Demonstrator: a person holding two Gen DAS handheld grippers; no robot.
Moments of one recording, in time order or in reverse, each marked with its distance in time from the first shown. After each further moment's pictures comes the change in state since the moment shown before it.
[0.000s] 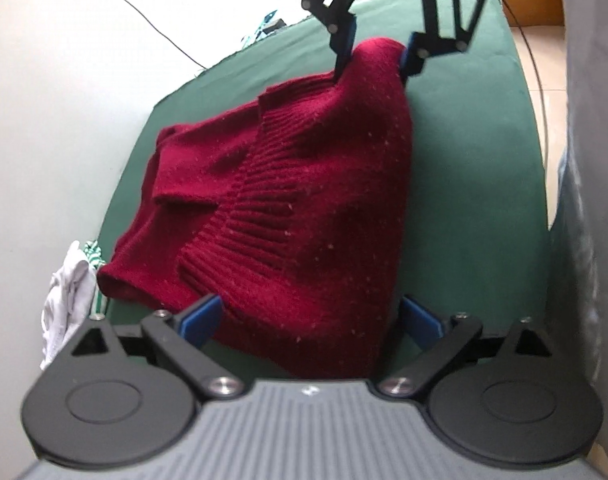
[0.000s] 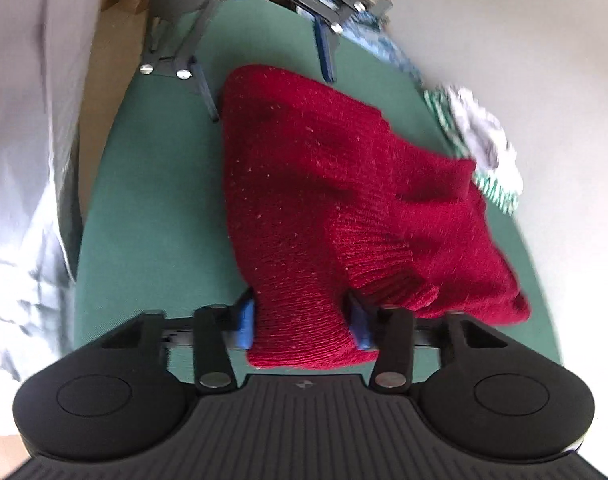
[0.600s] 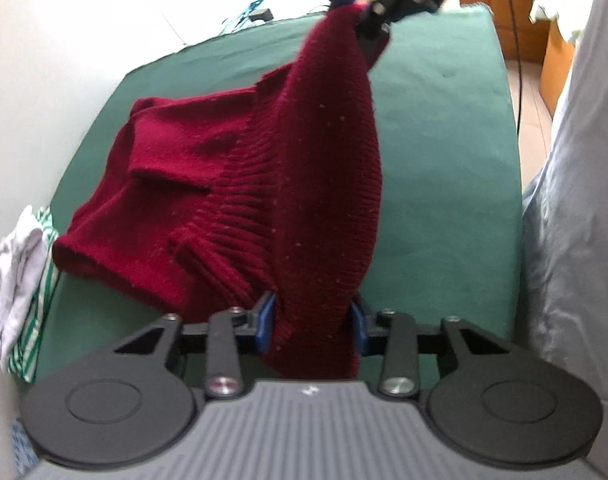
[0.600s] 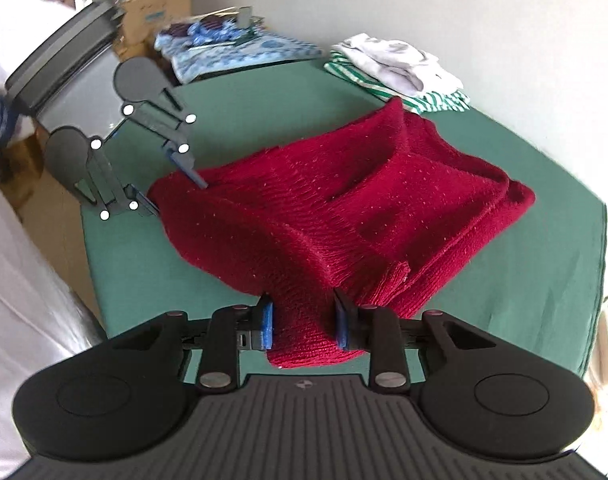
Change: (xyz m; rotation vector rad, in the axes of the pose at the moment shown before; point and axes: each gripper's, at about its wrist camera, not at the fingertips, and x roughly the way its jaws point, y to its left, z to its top) left arm -0.008 0.049 0.000 -0.150 0.008 -0.216; right arm -0.026 -0.065 0.009 0.619 -0.036 0.076
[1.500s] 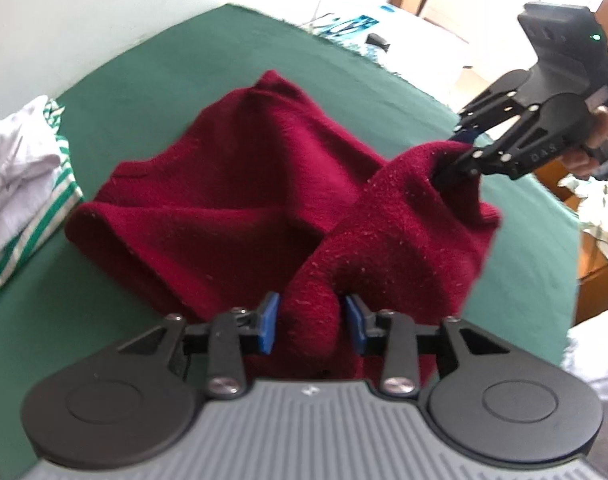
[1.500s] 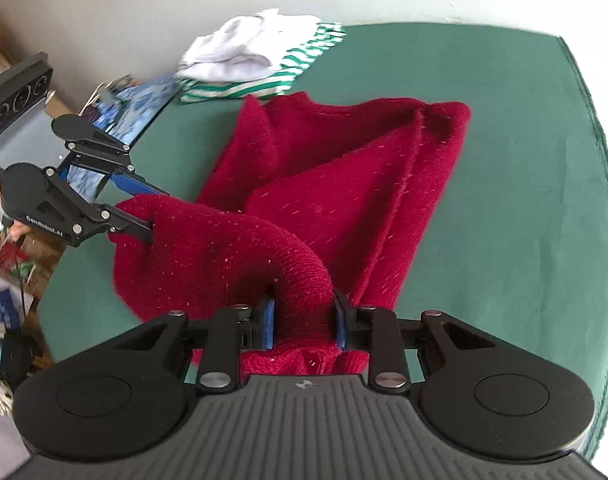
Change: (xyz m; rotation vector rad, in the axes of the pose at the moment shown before) left arm 0.060 0.228 0.039 -0.504 0.018 -0.264; right arm 0.072 -0.157 0.052 0.592 0.106 0.052
